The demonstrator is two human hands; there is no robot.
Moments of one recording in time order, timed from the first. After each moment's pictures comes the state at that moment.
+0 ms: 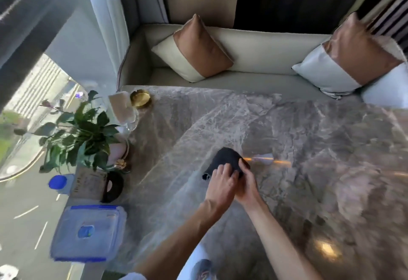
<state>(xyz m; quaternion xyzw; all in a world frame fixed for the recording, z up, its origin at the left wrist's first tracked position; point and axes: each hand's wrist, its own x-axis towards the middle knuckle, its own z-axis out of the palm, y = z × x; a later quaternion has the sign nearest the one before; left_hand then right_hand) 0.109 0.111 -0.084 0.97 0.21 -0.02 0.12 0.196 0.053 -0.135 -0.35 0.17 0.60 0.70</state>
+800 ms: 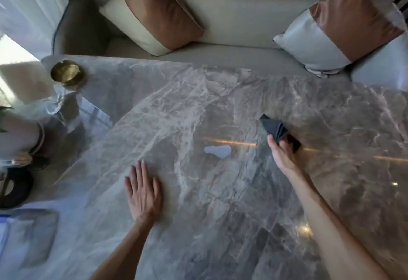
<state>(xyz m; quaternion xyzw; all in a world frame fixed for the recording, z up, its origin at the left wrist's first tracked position) 0.115 0.090 -0.271 0.79 0.59 -0.03 0.16 0.477 -0.071 -0.216 -0.90 -0.14 0.32 0.28</state>
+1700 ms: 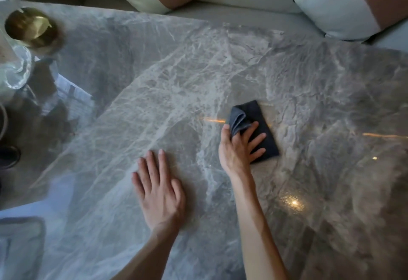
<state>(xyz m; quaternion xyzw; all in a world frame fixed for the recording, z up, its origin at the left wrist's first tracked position) 0.104 0.096 -0.290 0.82 0.55 -0.03 0.14 0.288 0.081 -0.267 -0.94 -0.07 0.28 0.18</state>
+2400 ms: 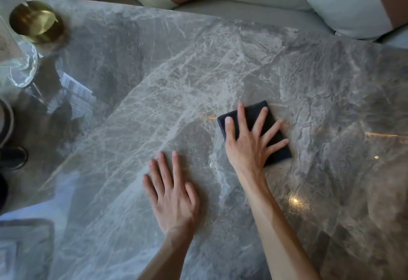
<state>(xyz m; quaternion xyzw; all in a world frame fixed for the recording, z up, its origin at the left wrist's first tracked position) 0.103 0.095 -0.296 0.83 0.55 -0.03 0.13 0.291 0.086 -0.285 -0.97 -0.19 0.11 0.08</state>
